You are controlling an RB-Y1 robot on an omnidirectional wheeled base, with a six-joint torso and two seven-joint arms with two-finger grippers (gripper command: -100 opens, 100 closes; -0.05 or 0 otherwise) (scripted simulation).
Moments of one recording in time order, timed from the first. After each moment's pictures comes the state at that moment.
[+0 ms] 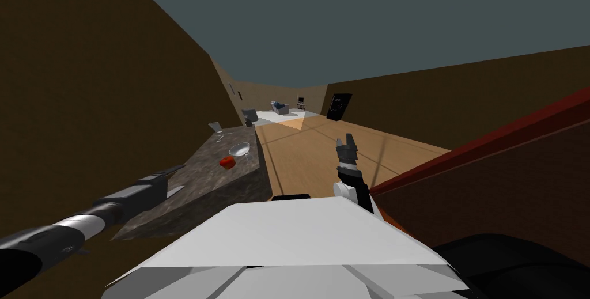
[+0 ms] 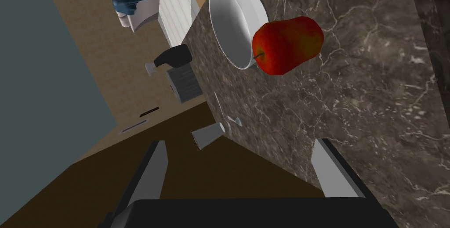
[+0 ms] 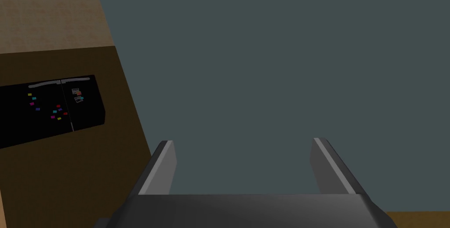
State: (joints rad) left arm 1.53 1.00 0.74 -2.29 0.85 -0.06 0.22; right arm 0.52 -0.02 -0.05 -2.29 -0.09 -0.44 0.14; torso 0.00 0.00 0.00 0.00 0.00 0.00
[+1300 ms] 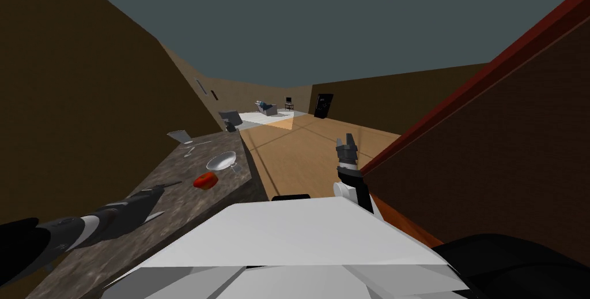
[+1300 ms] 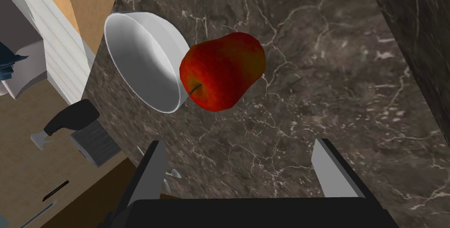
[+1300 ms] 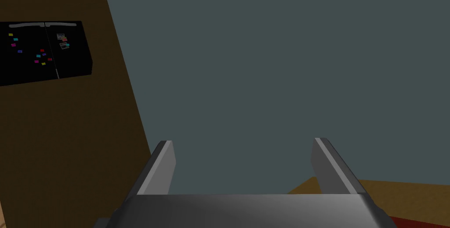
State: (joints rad) left arm 1.89 1.34 0.92 -2.14 1.17 0.09 0.25; right arm 0.52 -0.02 -0.05 -2.29 -0.09 -0.44 0.14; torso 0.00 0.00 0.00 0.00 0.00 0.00
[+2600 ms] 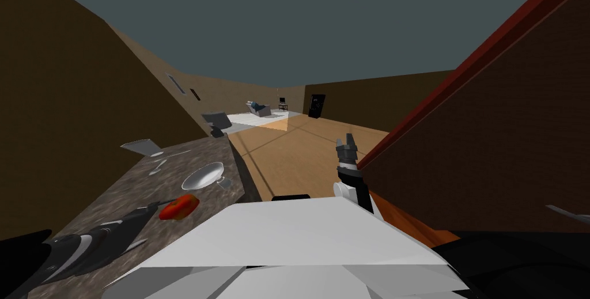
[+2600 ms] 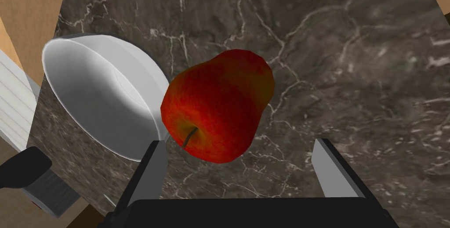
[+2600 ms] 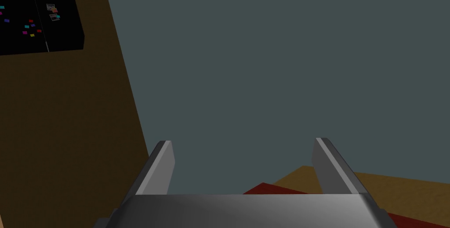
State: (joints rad) left arm 2.08 1.52 0.90 -2.03 1.29 0.03 0.22; right arm 0.52 -0.02 -0.05 -2.29 -0.09 -0.44 0.14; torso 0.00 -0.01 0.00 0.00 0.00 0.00
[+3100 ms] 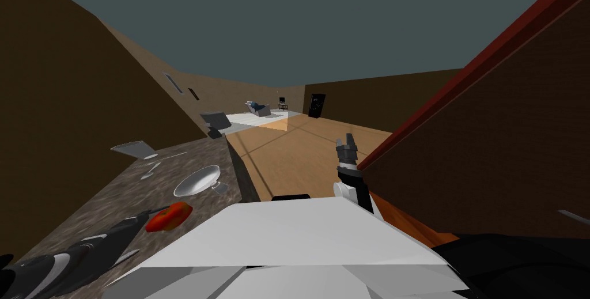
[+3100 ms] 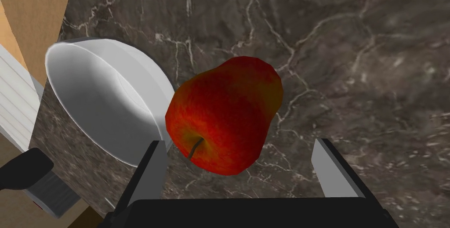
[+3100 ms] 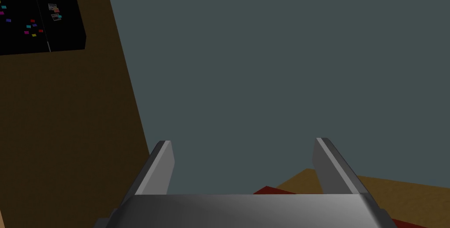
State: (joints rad) left arm 2.12 1.53 0.83 -2.02 1.29 -0.09 0.20; right arm 0.52 -0.02 -0.05 -2.29 -0.09 -0.44 0.14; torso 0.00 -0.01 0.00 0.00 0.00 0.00
